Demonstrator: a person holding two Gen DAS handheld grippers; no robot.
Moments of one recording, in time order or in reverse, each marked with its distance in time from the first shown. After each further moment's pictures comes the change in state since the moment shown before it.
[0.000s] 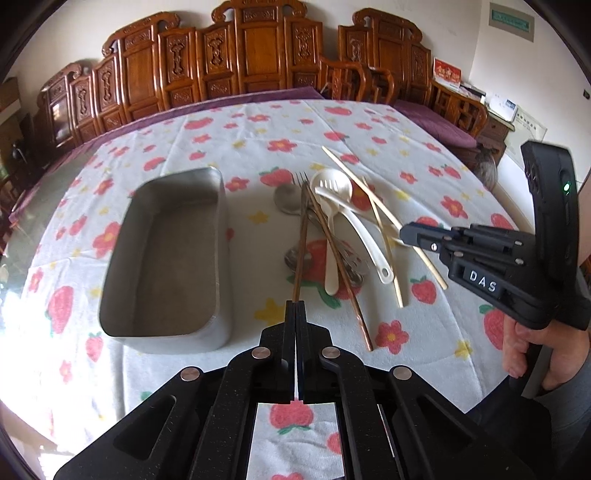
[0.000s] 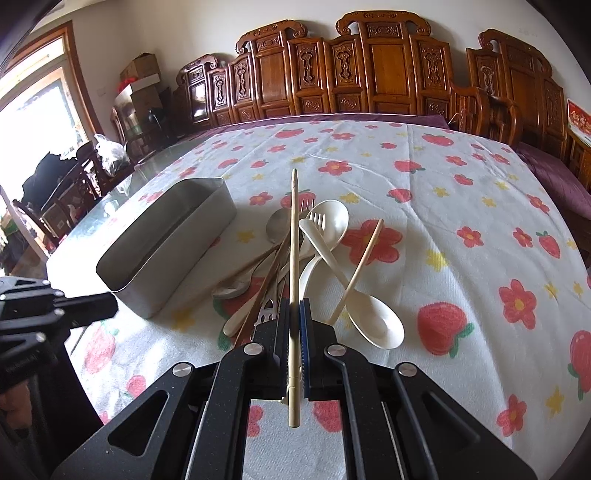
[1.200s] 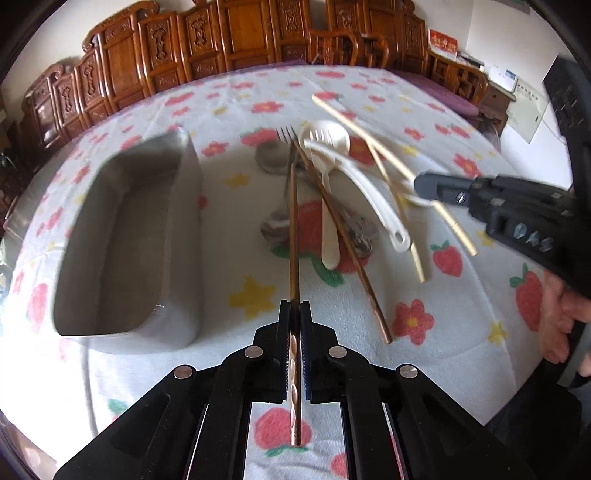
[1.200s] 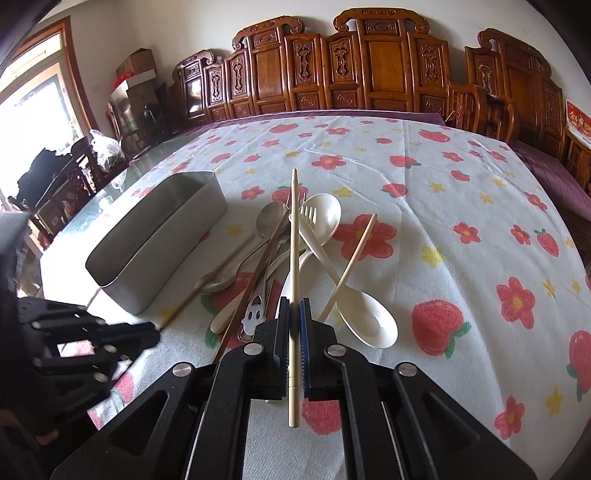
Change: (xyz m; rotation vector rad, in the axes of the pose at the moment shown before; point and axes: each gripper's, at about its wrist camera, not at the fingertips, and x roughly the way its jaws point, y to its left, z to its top) left arm 0.052 -0.012 -0.016 0.062 0.085 0.011; right arm 0.008 -0.005 -0.002 -0.005 0.014 -0.018
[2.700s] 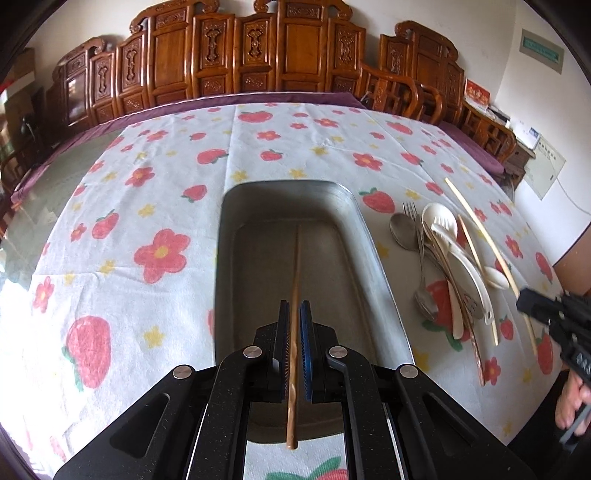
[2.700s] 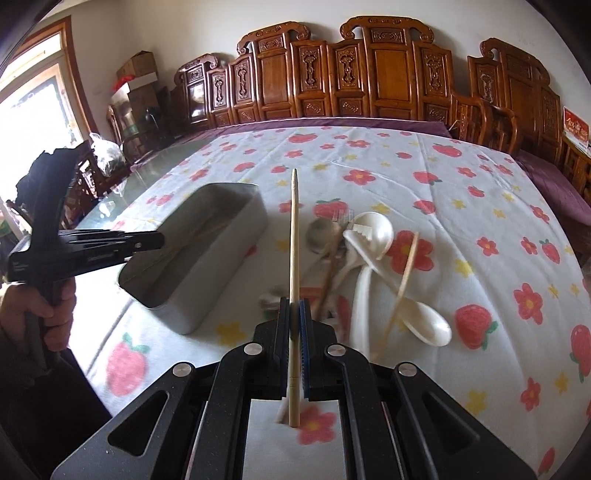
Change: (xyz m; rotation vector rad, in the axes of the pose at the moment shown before) left arm -0.009 0.154 0.036 -0.148 -0.084 -0.020; right arm -0.015 0.073 0.014 0.010 -0.017 -0.017
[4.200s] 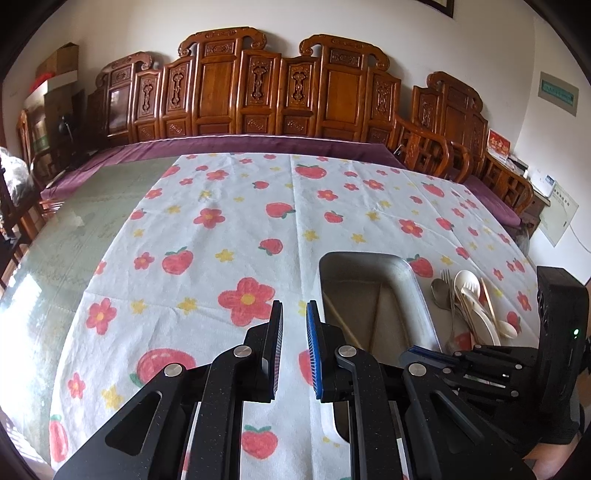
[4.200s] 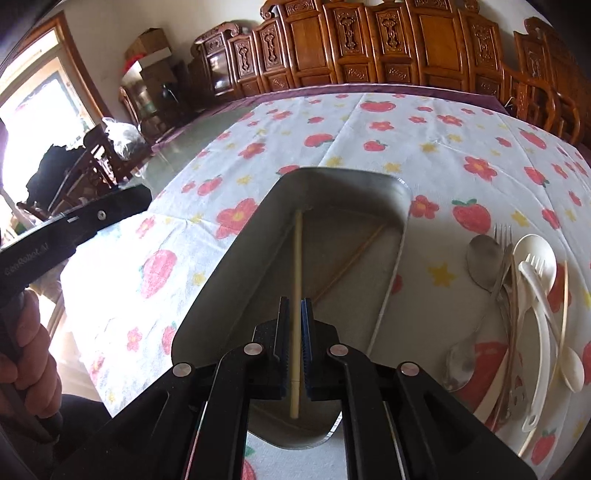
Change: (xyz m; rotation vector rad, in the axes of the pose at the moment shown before) left arm -0.053 0.069 0.017 -0.085 -0.162 0.061; right arm 0.108 0.109 0.053 0.024 0.131 0.118
